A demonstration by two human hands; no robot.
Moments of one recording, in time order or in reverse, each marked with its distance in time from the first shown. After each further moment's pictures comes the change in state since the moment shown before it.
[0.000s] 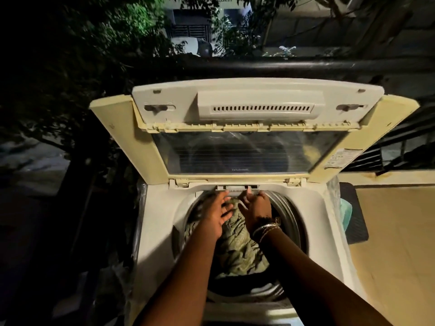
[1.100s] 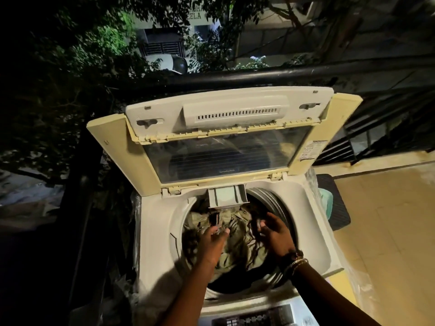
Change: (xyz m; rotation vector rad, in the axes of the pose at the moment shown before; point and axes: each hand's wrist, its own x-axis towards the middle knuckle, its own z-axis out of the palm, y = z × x) left_hand -0.014 -0.087 -0.051 0.505 0.039 0.185; right_hand -0.060 0.007 -0.118 -0.501 0.086 -0.231
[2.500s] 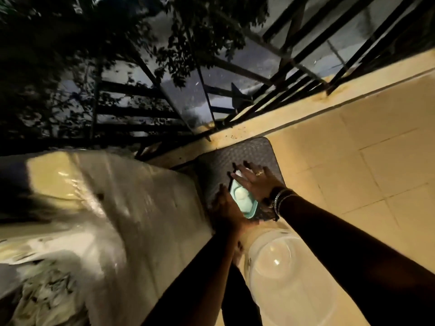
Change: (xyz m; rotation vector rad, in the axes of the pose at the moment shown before) left_hand 0.186 -0.024 0.529 0.960 0.007 0.214; right_hand 0.409 0.040 -0.343 -1.630 -0.604 -0.492
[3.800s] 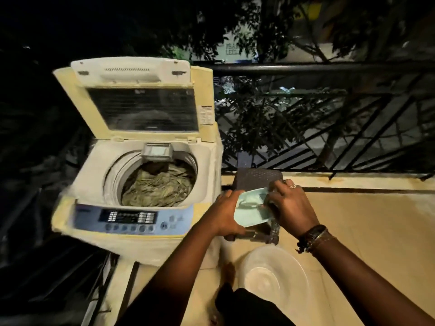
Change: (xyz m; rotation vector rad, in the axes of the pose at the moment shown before) left_hand -0.430 -0.045 -0.170 -0.024 0.108 0.422; right_hand -0.442 -0.222 -0.103 -0.187 0.818 -0.189
